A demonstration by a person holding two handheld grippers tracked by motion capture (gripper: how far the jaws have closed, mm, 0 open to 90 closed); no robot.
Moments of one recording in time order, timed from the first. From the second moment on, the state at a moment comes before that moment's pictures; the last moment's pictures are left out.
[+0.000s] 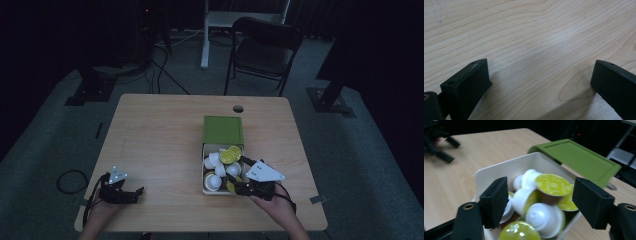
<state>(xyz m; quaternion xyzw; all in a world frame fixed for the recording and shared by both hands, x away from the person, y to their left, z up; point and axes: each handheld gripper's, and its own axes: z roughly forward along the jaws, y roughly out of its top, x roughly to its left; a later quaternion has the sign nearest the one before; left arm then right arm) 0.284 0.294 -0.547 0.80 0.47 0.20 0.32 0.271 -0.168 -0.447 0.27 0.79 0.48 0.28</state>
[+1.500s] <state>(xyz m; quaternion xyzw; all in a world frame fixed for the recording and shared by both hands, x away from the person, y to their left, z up) 0.284 0.294 -0.547 0.80 0.47 0.20 0.32 0.302 -0.251 -0.479 0.45 0.70 0.44 0.33</state>
